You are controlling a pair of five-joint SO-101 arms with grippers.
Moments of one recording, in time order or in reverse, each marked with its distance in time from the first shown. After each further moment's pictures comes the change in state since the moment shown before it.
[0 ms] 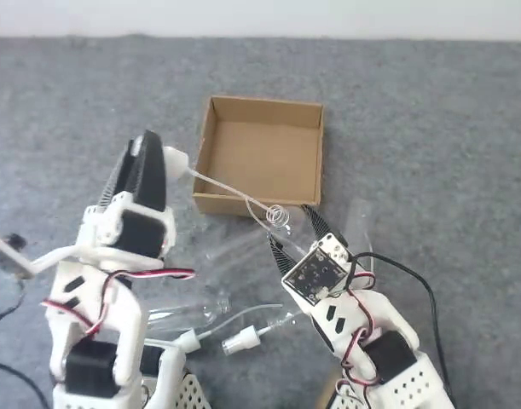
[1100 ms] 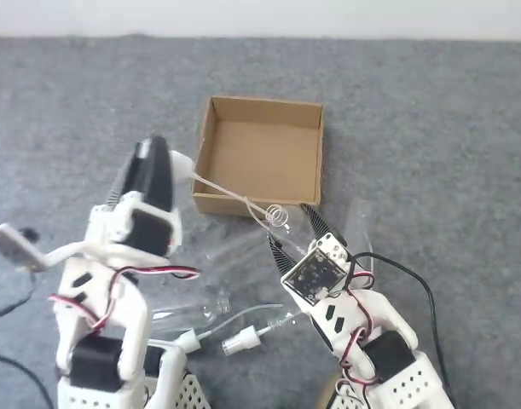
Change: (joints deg) left arm 0.9 0.0 2.2 0.3 -2.2; right arm -0.1 0.0 0.7 -1.1 0.8
